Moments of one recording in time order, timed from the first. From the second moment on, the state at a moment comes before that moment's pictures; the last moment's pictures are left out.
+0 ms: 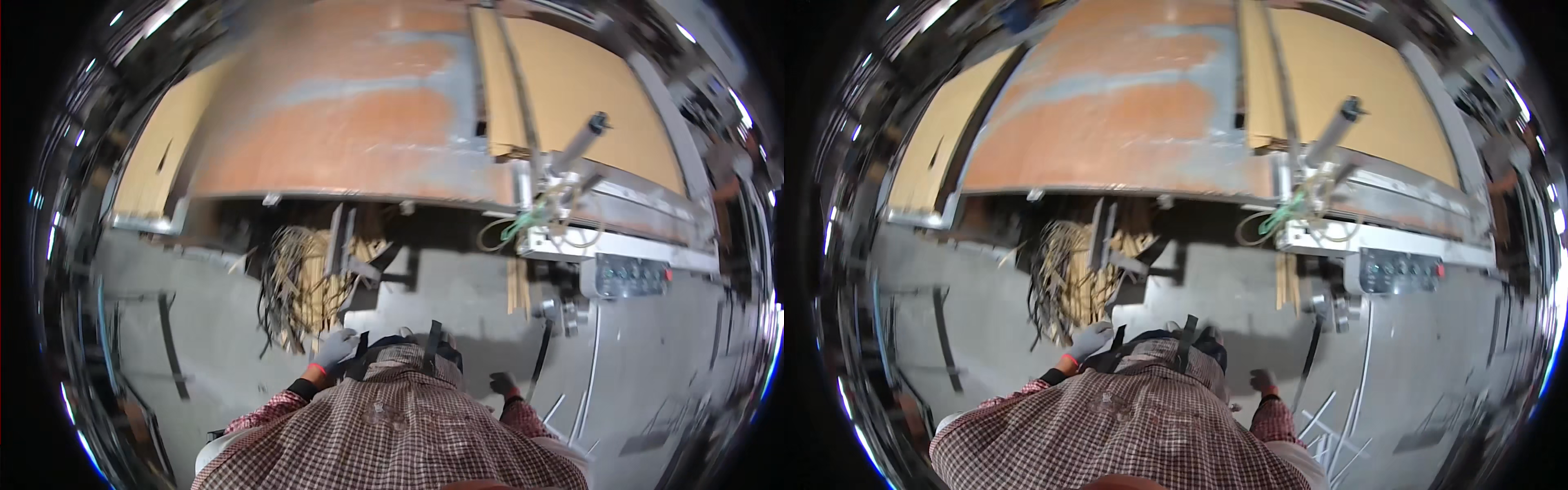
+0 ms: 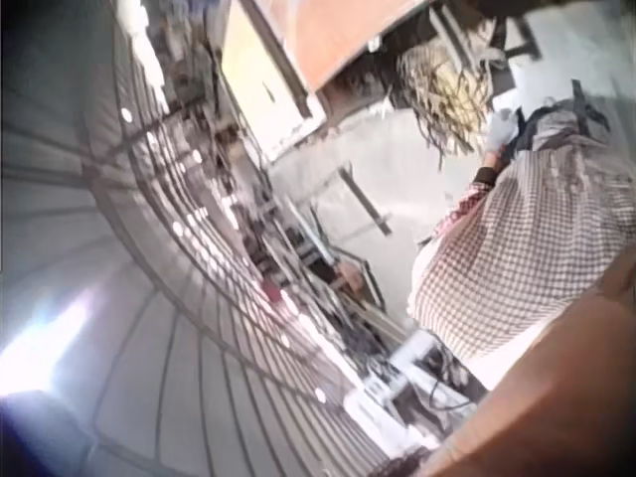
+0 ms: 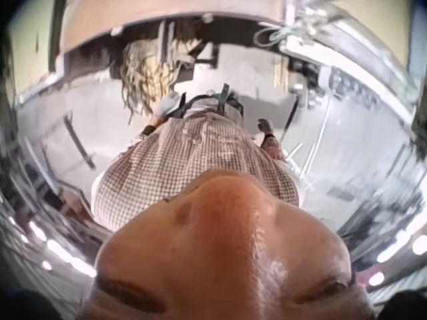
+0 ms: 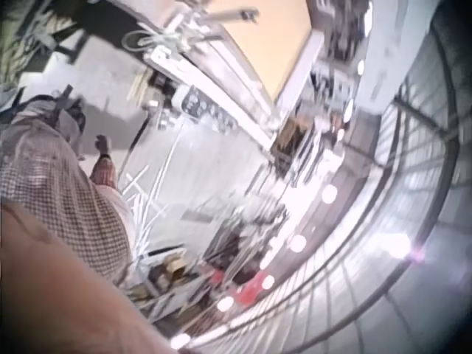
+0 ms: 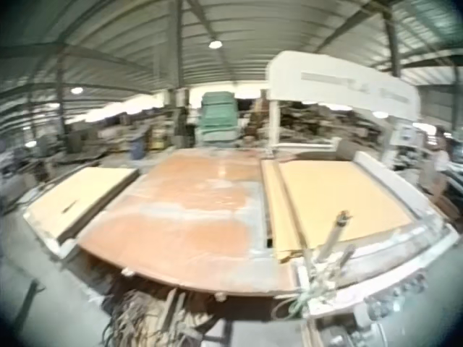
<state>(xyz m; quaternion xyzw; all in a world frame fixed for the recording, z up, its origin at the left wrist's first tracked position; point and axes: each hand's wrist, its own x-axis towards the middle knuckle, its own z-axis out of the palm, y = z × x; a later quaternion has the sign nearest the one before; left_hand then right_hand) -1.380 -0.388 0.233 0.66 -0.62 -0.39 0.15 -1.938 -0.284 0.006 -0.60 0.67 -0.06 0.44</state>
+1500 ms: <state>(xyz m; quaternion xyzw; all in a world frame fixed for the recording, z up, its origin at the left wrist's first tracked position) -0.223 -0.397 0.246 0.56 -0.11 -0.36 0.73 -0.728 -0.824 0.394 -0.59 0.38 -0.46 0.54</state>
